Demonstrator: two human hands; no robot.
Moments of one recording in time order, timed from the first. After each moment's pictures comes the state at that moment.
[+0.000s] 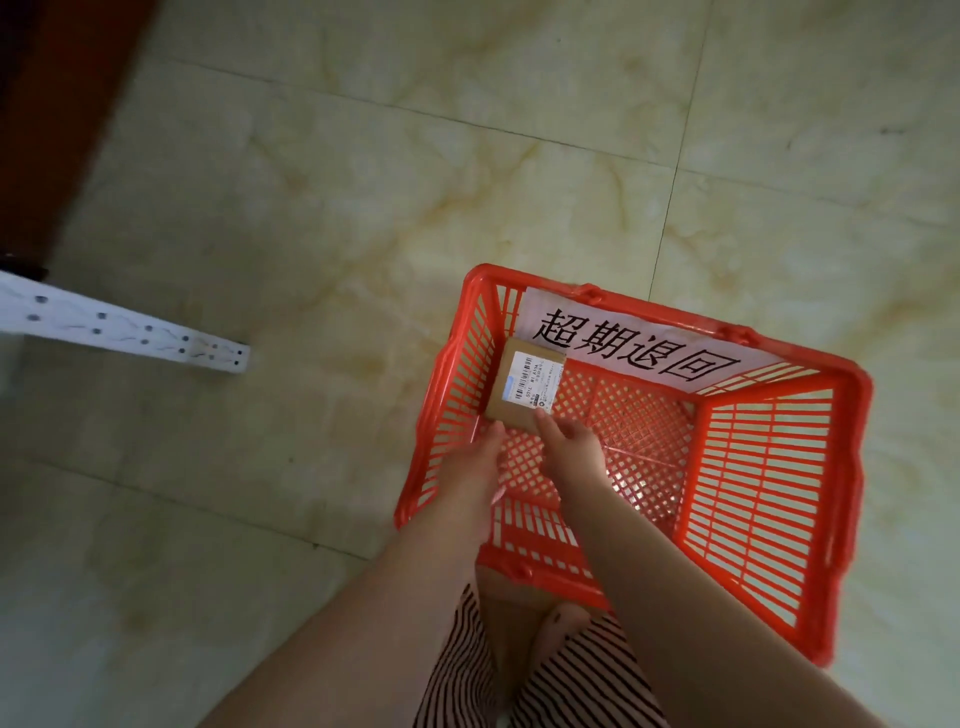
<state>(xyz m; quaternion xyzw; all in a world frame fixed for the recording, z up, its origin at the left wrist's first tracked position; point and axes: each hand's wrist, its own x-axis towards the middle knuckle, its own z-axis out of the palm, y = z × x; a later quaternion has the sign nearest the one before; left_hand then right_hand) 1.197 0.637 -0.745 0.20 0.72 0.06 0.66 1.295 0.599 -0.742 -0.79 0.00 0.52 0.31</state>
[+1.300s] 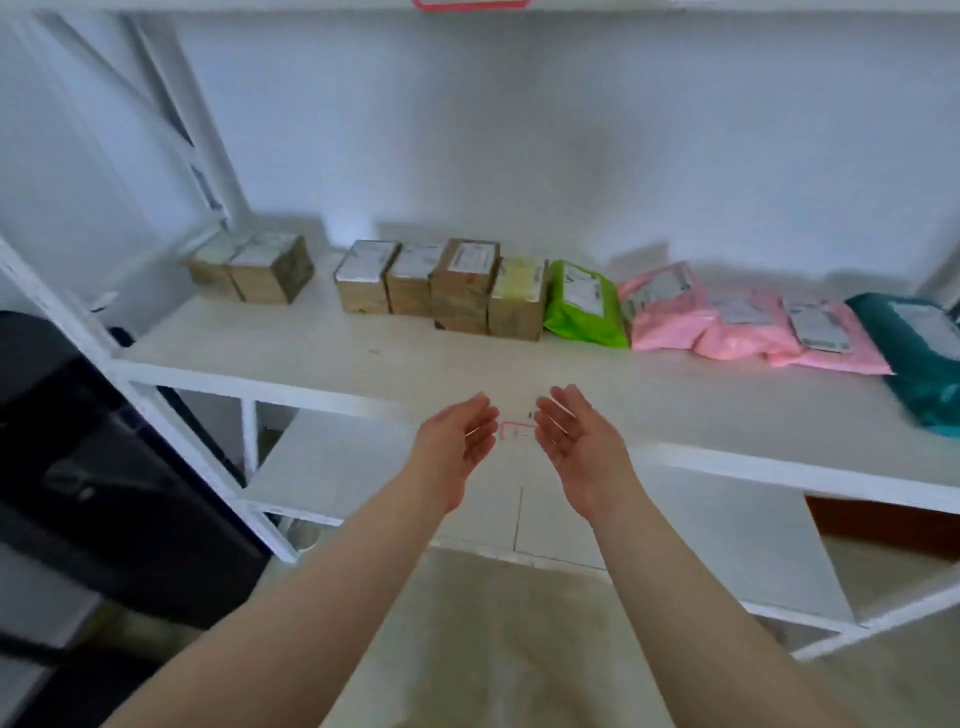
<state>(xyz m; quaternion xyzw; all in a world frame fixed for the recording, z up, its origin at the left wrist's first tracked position) 0.540 0.269 -0.018 -0.08 0.53 0.78 0.33 0.619 0.395 -0.023 -0.32 -0.38 0.85 0.17</state>
